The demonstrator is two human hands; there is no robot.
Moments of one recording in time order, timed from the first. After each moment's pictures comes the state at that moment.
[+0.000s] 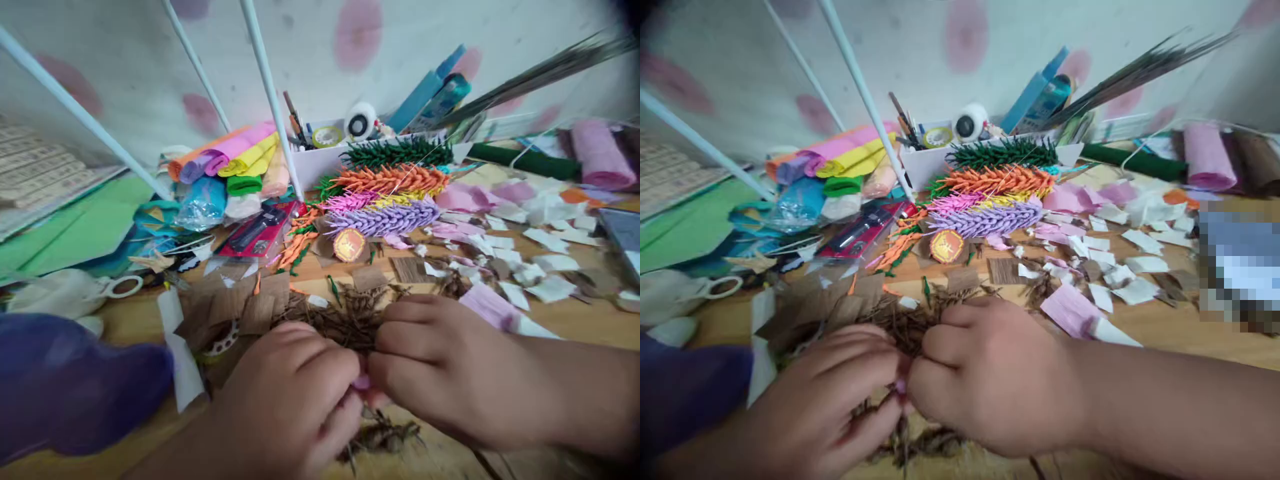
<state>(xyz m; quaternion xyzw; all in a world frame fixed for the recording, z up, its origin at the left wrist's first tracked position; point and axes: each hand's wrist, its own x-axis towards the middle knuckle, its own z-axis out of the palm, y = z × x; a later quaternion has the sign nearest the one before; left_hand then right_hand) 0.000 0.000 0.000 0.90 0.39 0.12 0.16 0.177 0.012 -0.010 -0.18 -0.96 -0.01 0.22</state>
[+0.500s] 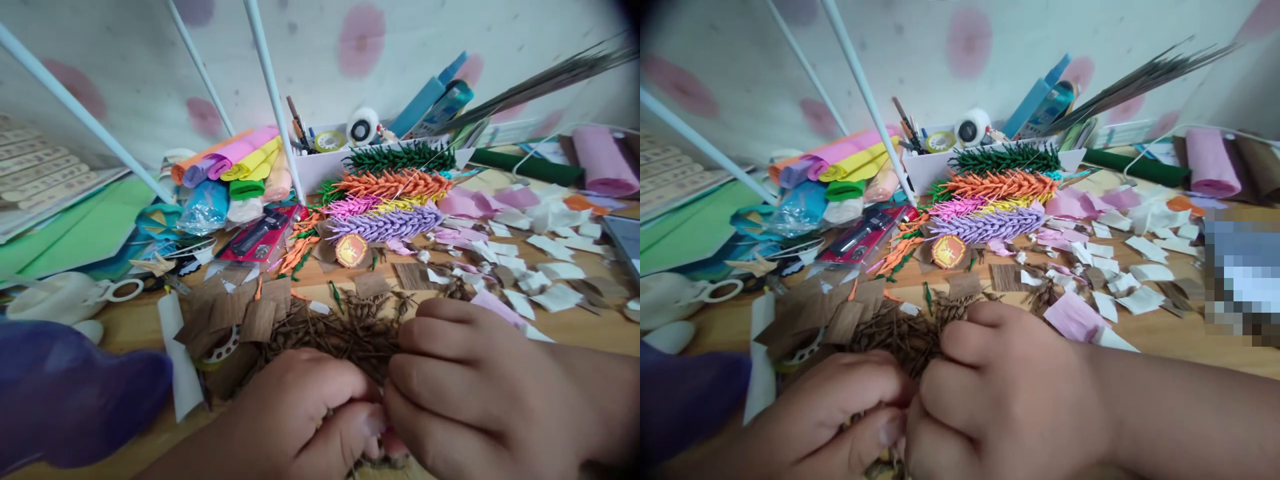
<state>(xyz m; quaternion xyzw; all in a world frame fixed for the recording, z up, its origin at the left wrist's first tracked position) 0.001 -0.008 0.010 0.75 0.42 0.15 0.49 0.179 0.011 0.001 -0.16 -0.95 -0.04 0.27</state>
